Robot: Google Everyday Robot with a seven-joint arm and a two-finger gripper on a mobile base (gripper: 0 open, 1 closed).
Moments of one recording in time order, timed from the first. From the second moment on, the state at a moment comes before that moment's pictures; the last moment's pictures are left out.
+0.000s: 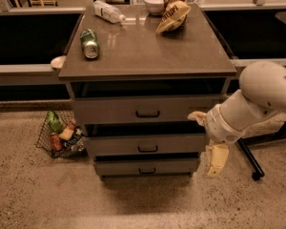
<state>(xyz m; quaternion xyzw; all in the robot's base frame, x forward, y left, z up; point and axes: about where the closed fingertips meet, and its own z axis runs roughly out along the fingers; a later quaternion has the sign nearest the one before) 0.461 -0.160 0.721 -0.71 0.66 0.13 0.17</state>
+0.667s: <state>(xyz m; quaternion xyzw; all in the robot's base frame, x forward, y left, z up) 0.500 -0.212 0.601 -0.69 0.68 0.16 0.17</state>
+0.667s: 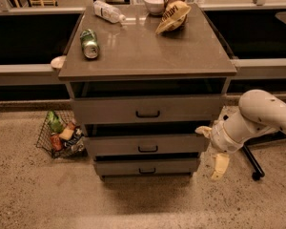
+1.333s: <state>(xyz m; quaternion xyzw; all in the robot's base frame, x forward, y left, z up) 0.502 -0.211 0.591 -0.69 0.68 0.16 0.16</state>
